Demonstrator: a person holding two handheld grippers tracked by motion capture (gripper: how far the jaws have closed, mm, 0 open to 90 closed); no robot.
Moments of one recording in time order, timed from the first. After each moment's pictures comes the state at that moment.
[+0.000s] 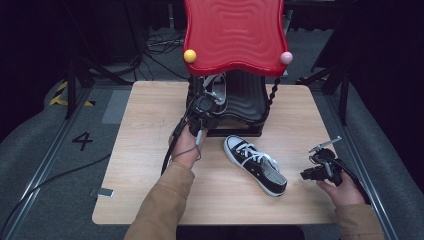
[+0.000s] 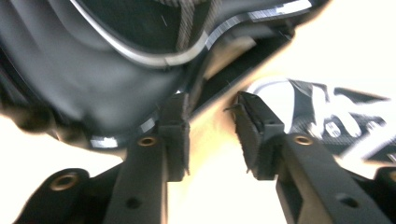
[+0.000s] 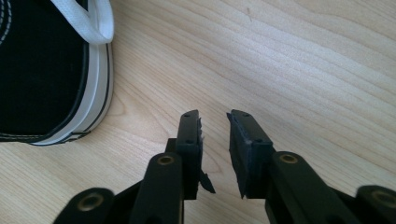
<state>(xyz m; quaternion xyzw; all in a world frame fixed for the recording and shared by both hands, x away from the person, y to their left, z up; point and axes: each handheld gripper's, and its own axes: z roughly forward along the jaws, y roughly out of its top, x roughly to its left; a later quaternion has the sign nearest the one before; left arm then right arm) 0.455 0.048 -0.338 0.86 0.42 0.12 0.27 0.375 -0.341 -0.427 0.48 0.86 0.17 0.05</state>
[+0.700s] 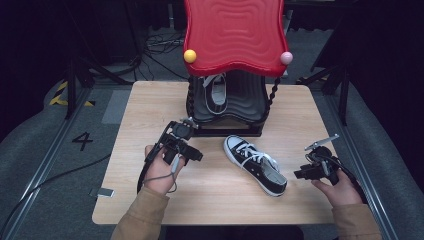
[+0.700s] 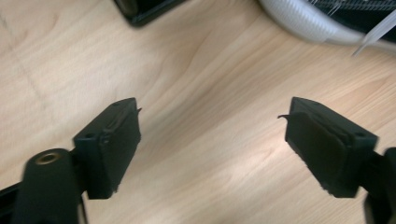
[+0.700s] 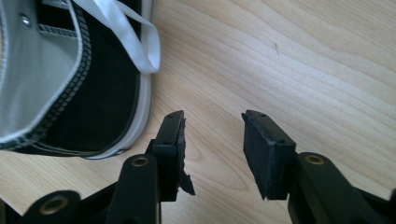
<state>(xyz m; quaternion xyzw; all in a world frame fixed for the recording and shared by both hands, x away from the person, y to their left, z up) 0.391 0.102 -0.367 0.85 0.49 0.08 0.18 0.372 -0.322 -0.412 0.46 0.86 0.20 0.05</state>
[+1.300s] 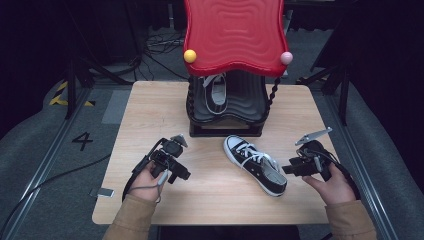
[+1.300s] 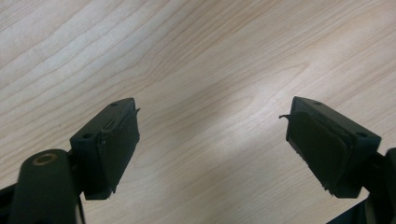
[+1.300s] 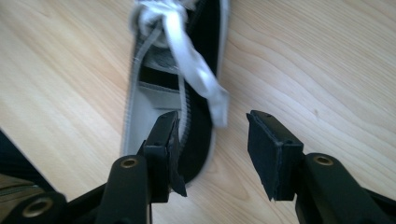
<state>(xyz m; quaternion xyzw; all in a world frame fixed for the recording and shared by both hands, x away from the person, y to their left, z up) 0.374 0.127 -0.400 0.86 0.50 0.02 0.11 0.366 -0.281 -0.374 0.41 0.88 0.24 0.06</state>
